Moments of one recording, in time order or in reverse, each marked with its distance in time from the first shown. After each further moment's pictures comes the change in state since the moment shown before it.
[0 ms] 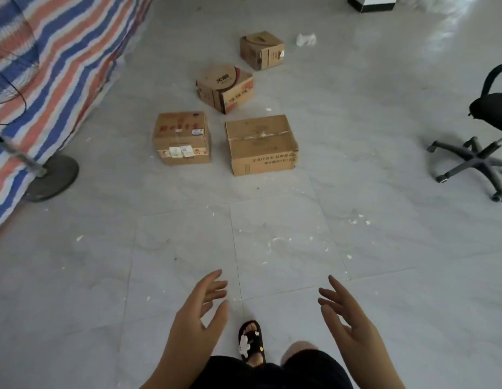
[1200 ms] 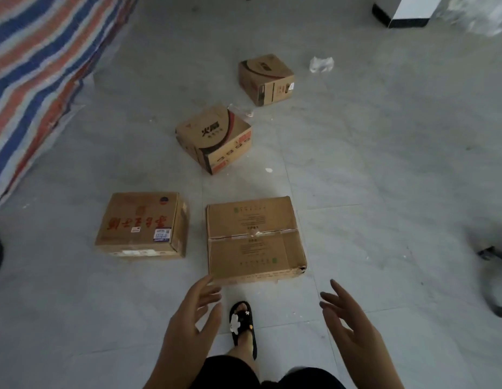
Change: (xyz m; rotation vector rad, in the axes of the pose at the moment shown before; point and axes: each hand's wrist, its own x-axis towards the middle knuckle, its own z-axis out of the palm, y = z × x) left_hand 0.776 0.148 0.042 -0.059 0.024 -0.148; right_hand 0.774 -0.214 -0.001 -0.074 -0.016 0.039
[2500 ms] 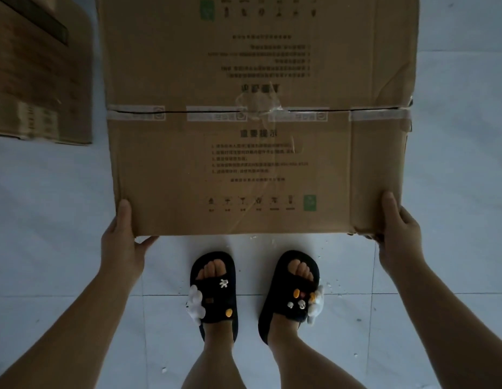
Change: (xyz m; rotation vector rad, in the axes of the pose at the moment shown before) left_hand 0.385 -0.532 0.177 -0.501 0.589 -0.800; right_hand 0.453 0.506 0.170 0.174 0.222 0.639
